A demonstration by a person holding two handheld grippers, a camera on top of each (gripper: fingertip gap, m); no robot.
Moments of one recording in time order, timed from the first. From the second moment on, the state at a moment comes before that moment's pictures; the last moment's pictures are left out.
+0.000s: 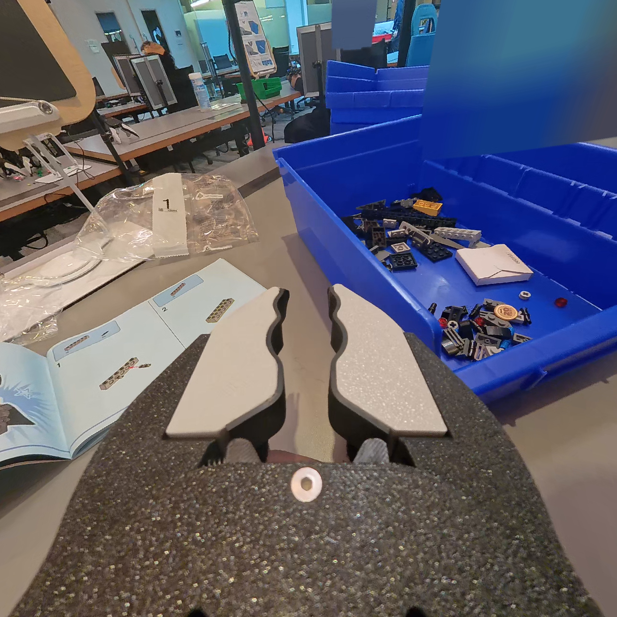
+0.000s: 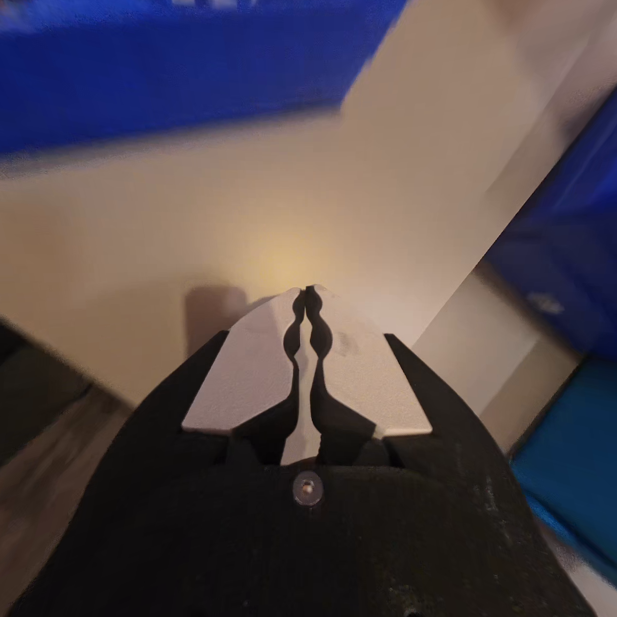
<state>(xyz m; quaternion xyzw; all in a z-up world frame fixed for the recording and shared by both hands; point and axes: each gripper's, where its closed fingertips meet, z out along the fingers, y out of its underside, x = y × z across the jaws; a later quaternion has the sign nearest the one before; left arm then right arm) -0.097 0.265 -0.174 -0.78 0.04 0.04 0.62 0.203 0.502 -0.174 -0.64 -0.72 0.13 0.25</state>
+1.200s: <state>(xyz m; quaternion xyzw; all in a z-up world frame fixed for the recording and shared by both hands) -0.063 0.259 -0.161 -0.78 0.08 -0.03 0.62 -0.053 0.578 -0.223 -0.62 -0.71 0.22 0.26</state>
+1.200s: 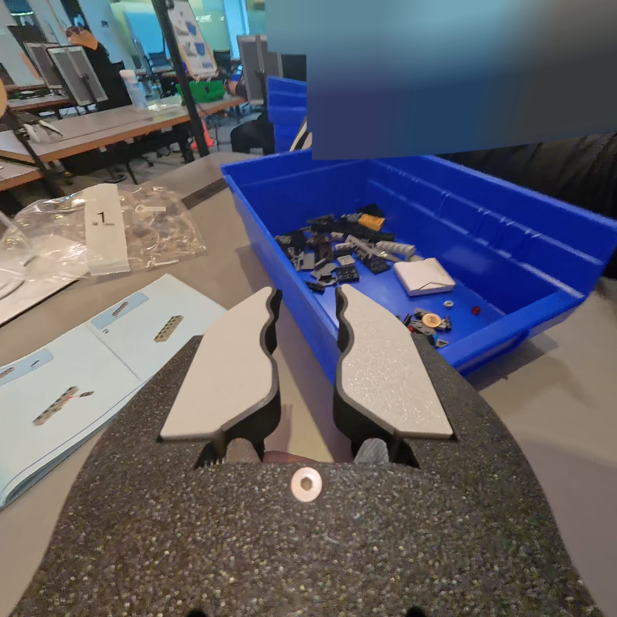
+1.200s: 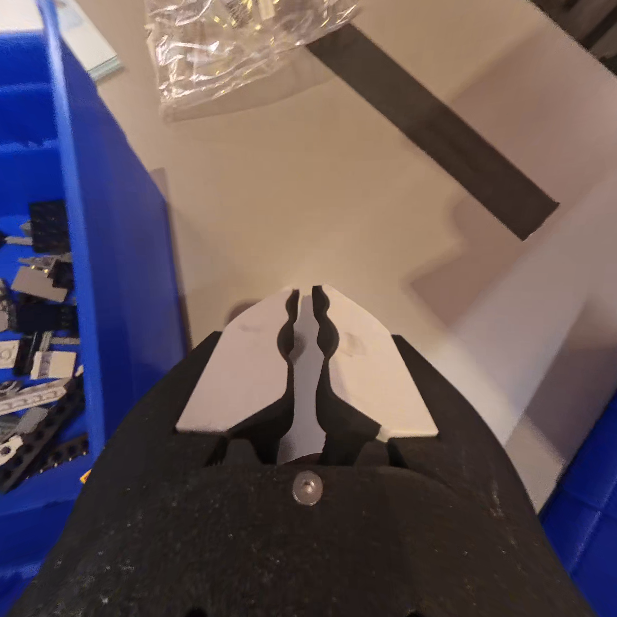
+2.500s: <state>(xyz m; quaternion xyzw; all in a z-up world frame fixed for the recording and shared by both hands) -0.002 0.329 -0.135 -0.84 0.17 -0.02 0.52 -0.157 0.570 -0.191 -0.57 -0.56 0.54 0.26</state>
